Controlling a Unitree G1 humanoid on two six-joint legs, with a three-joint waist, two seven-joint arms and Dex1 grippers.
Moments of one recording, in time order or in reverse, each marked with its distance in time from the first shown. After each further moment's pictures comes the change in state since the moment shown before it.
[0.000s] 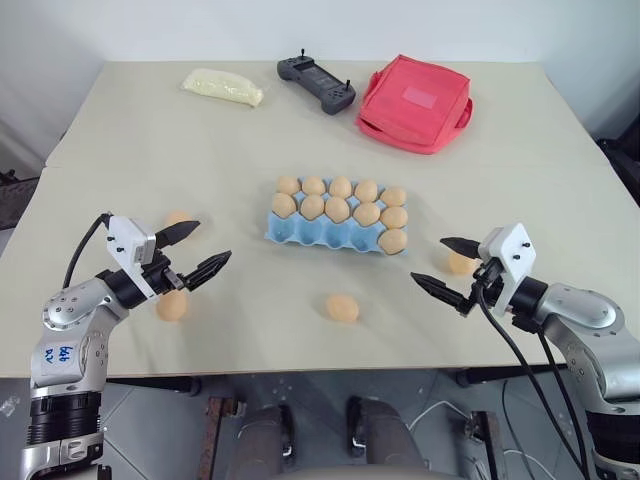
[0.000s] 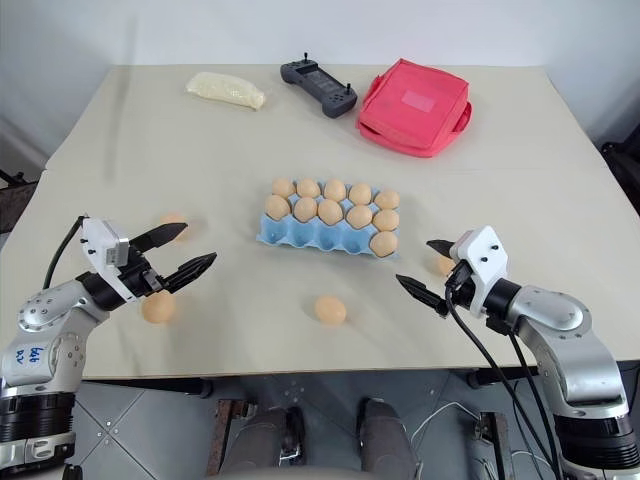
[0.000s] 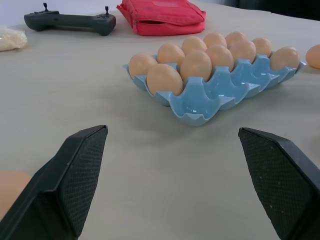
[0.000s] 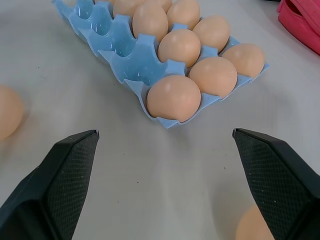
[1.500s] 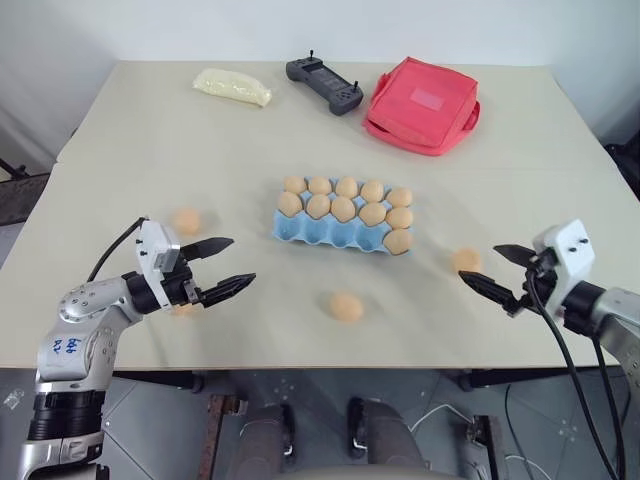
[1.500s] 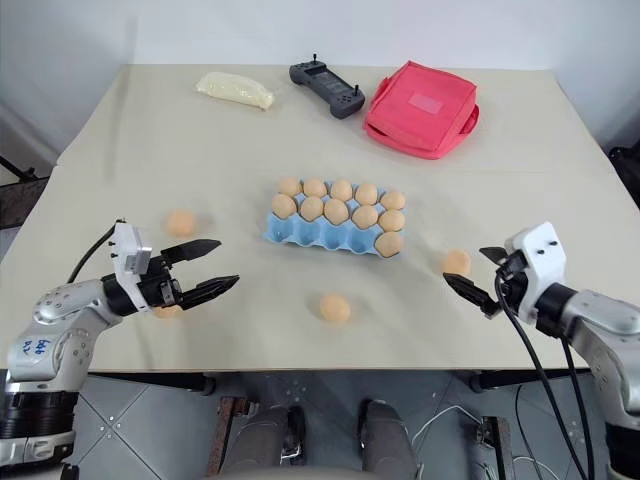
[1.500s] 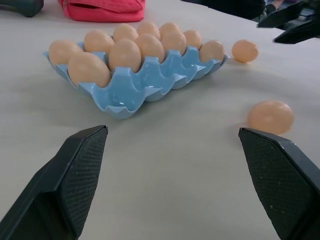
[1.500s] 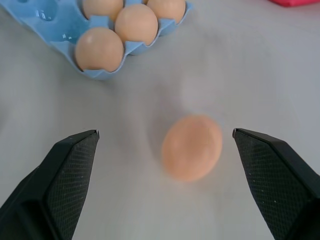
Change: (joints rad) left arm 0.021 0.031 -0.062 -0.110 -0.066 0.159 -0.125; right arm 0.005 -0.116 -0.139 0.076 0.095 0.216 -0.060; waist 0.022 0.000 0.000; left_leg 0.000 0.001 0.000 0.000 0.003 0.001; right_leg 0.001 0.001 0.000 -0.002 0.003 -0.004
